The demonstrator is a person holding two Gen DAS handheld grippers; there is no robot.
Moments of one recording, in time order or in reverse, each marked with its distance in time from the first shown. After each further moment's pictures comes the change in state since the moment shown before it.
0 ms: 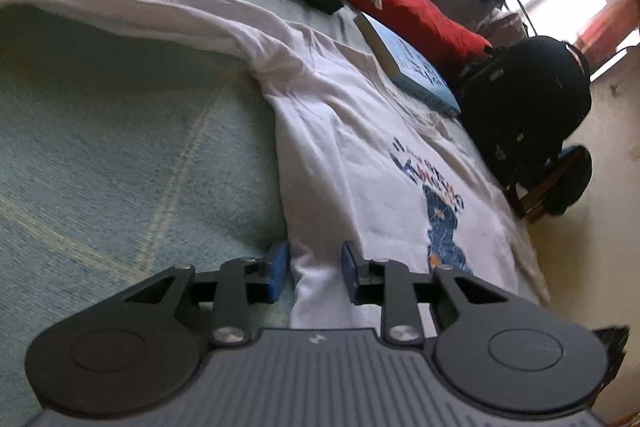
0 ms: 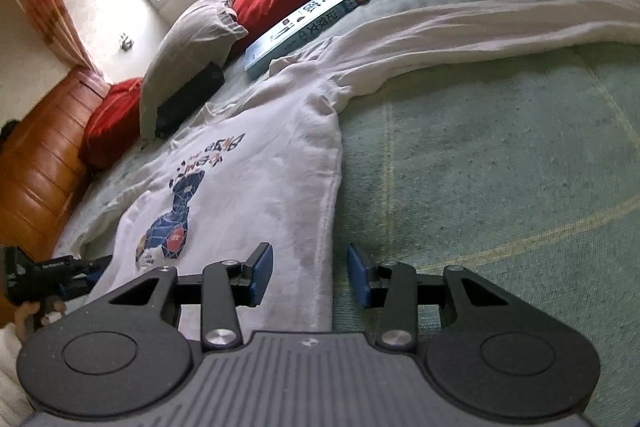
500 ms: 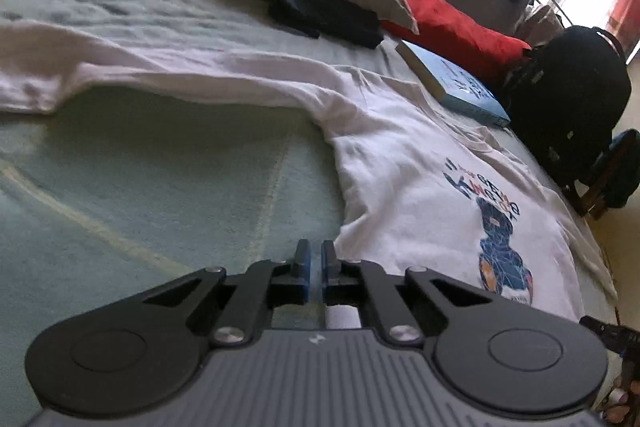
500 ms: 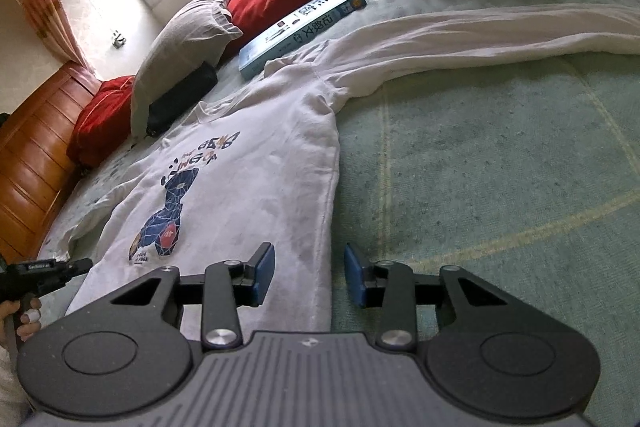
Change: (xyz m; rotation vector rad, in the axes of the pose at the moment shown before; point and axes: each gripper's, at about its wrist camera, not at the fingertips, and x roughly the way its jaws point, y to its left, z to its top) left arm -0.043 -0.007 -0.006 0.117 -0.099 0.210; right arm -0.004 0.012 -0.005 -0.034 -0.003 -0.058
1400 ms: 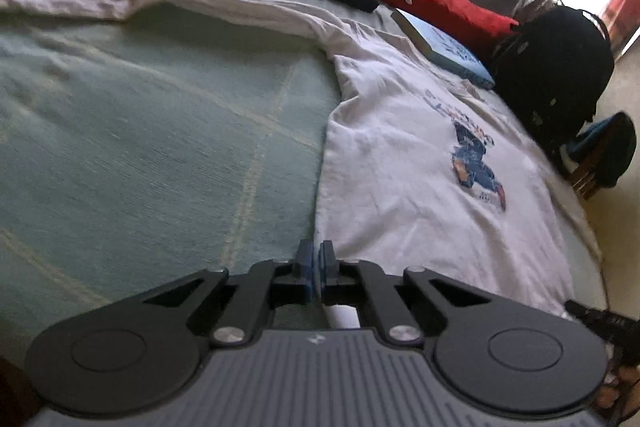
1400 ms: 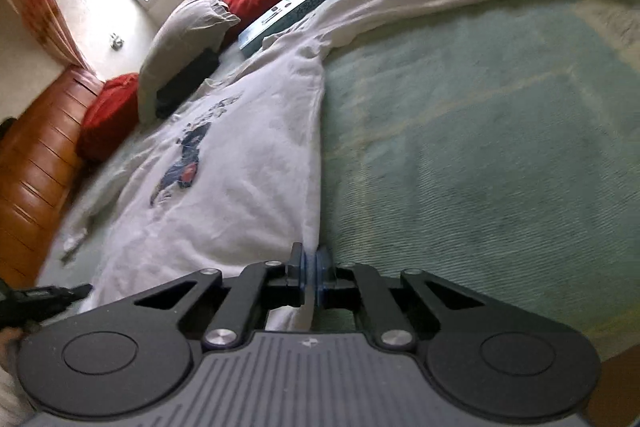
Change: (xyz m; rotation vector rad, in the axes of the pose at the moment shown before) left arm -0.063 0.001 -0.074 -0.009 0.067 0.015; right arm -0.053 0.000 -0.062 0.033 0.014 -0.011
